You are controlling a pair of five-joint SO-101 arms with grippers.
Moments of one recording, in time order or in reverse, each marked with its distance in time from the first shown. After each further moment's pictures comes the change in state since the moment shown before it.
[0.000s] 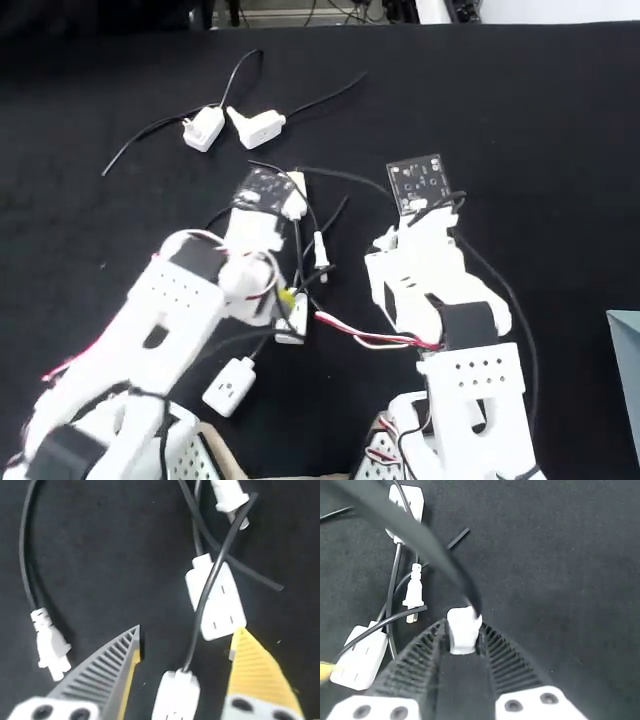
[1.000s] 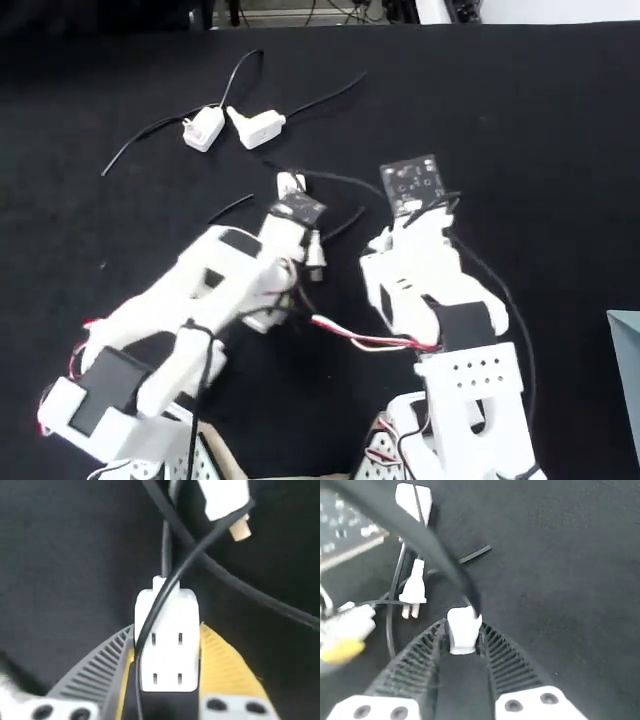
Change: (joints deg) left arm 0.0 24.8 -1.6 -14.2 -8.6; right arm -1.7 0.0 0.3 0.0 0.0
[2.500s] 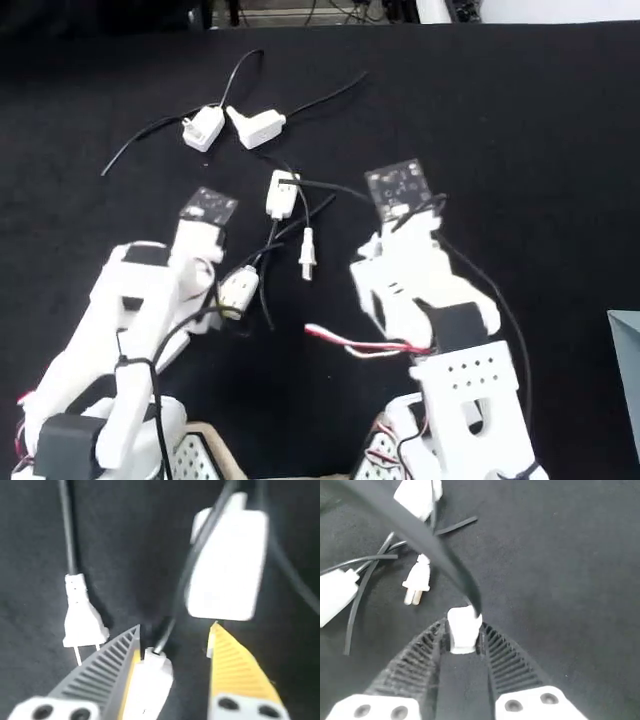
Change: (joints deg) left arm -21.2 -19.7 14.6 4.3 -10.4; right arm -3.3 0.0 1.1 0.0 0.0
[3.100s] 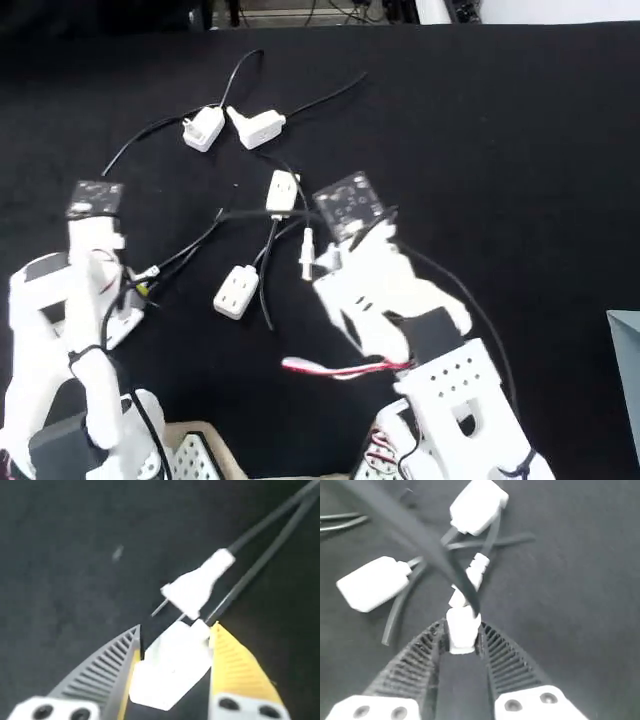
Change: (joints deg) left arm -30.1 -0.4 -1.6 -5.5 -10.2; right arm -12.3 0.0 1.8 -4.1 0.1
